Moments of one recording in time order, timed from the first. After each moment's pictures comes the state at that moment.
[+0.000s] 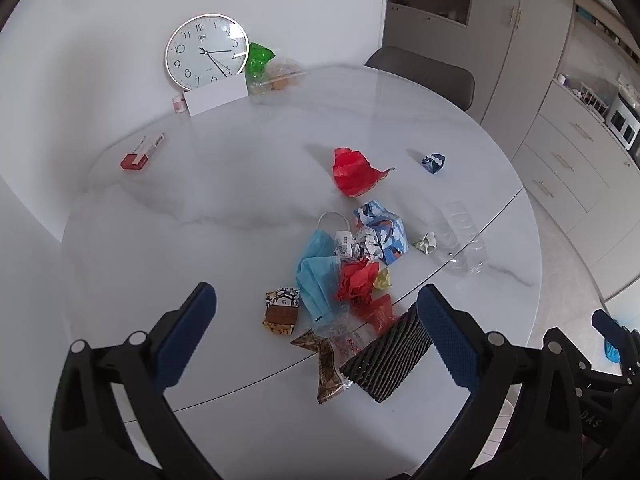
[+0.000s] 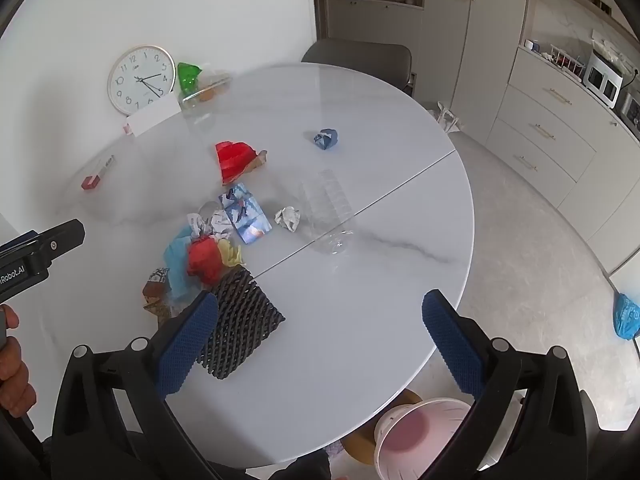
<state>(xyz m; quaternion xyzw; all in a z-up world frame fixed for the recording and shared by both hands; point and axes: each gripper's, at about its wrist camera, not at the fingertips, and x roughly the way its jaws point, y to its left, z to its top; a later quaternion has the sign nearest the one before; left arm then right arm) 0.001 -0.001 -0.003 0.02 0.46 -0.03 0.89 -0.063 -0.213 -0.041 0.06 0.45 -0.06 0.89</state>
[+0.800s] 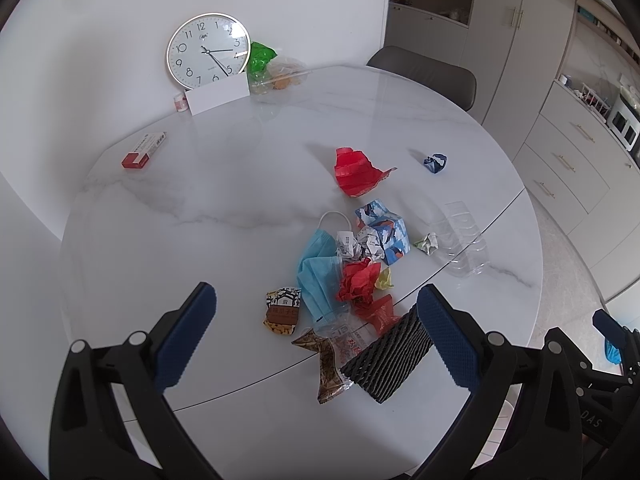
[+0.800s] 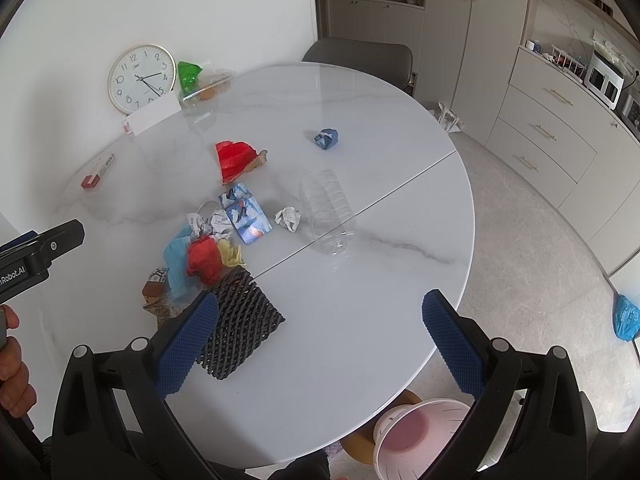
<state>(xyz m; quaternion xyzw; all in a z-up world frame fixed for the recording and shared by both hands) 0.001 0.004 -0.005 0.02 0.46 -0.03 0.89 -0.062 -0.211 -0.039 0.06 0.45 -0.06 0.89</state>
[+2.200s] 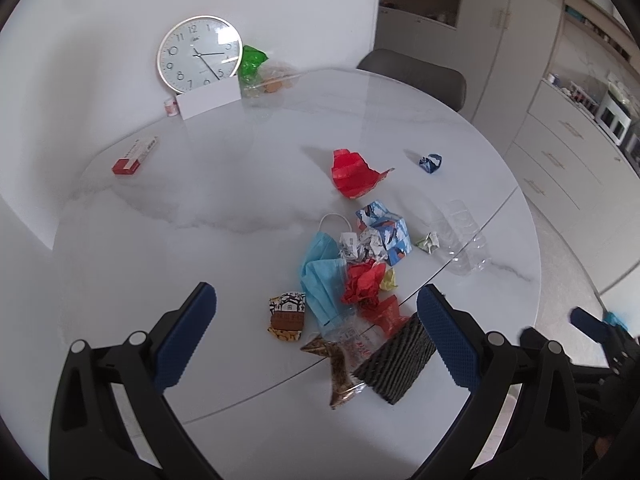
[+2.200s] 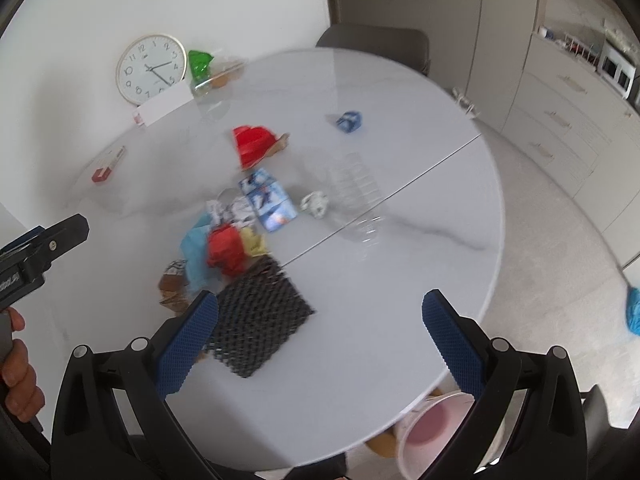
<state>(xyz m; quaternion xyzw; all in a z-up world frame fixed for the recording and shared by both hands) 0.003 0.028 -0.020 0.02 0.45 -0.07 0.89 -0.045 -0.177 -0.069 0.09 0.45 -0.03 0.89</state>
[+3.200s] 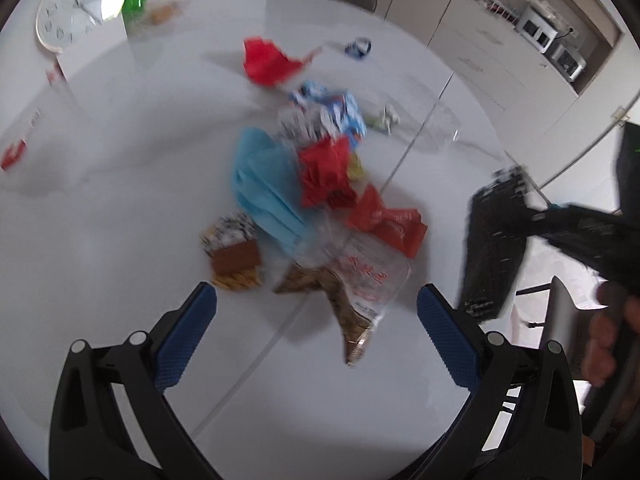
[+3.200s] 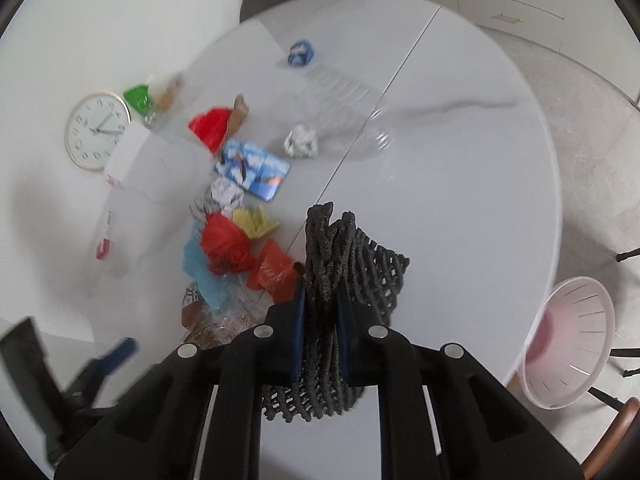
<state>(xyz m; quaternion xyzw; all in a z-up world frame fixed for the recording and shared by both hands) 0.021 0.033 -0.145 0.05 0.55 -0.25 0.79 -0.056 -0.202 -0.139 0.32 0.48 -0.09 0.81</state>
